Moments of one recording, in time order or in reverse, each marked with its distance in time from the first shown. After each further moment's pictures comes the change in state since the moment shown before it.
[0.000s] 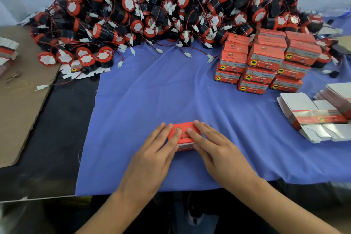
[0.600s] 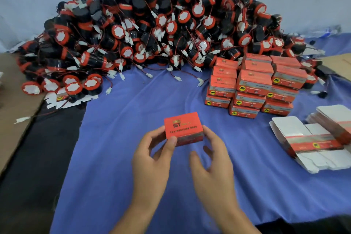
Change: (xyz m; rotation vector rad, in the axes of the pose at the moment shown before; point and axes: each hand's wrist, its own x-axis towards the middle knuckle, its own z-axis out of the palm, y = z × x) left_hand 0.077 0.033 0.004 -0.963 0.377 -0.661; right_hand 0.046 -0.041 -0.010 0.615 0.344 0.650
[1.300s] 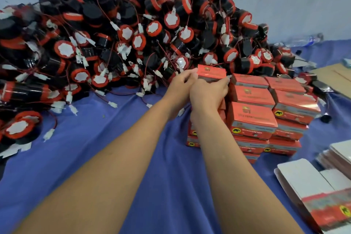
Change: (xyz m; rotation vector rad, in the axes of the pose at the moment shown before) left_hand 0.283 0.008 0.225 -0.011 -0.639 -0.087; right_hand 0.330 -0.009 0.026 0.213 0.421 0.341
